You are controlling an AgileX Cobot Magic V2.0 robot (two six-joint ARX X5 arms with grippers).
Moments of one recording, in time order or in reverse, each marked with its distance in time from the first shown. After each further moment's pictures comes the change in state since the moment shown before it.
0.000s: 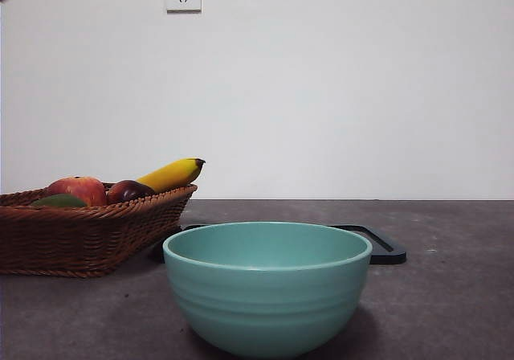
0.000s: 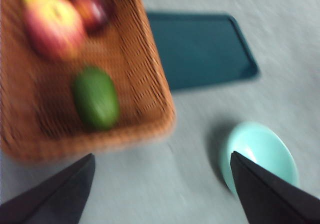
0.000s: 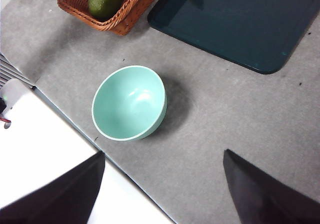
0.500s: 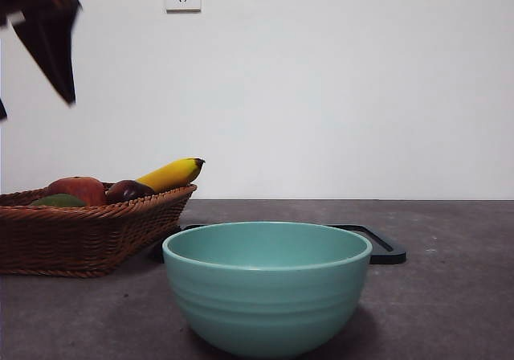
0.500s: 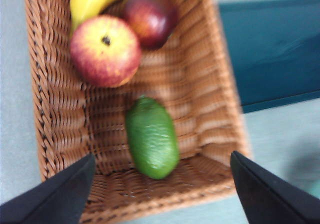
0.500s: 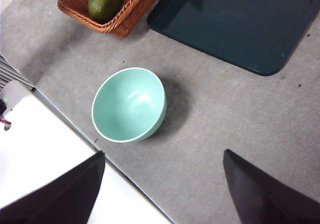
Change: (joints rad) left arm -0.119 0.505 0.219 0.042 -0.292 0.008; right arm 0.000 0.000 0.000 0.005 0.000 0.003
